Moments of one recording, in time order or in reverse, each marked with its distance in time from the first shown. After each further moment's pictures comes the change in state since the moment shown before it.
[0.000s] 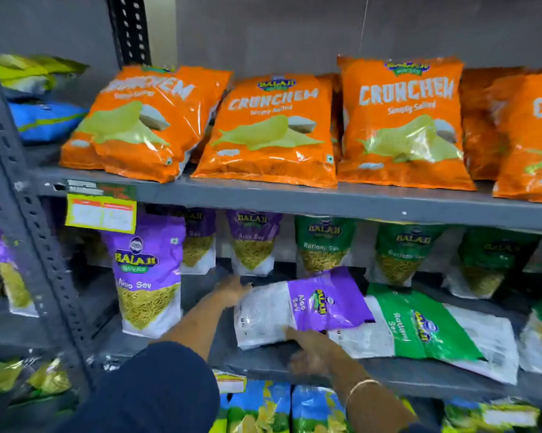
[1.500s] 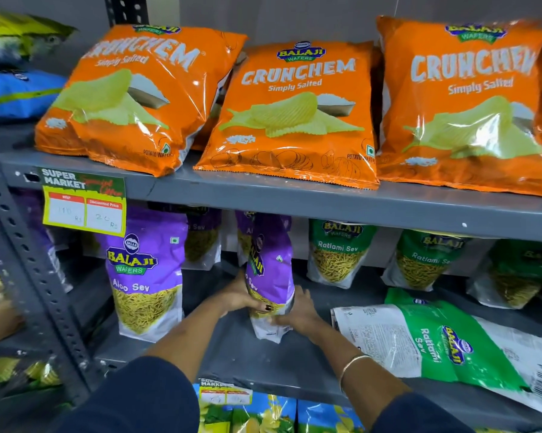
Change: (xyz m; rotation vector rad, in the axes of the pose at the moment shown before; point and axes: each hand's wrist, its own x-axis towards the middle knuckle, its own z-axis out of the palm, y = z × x) left_hand 0.042 -0.032 0.005 -0.495 -0.172 0.210; right_hand 0.050 -0.066 0.029 -0.650 0.109 -0.582
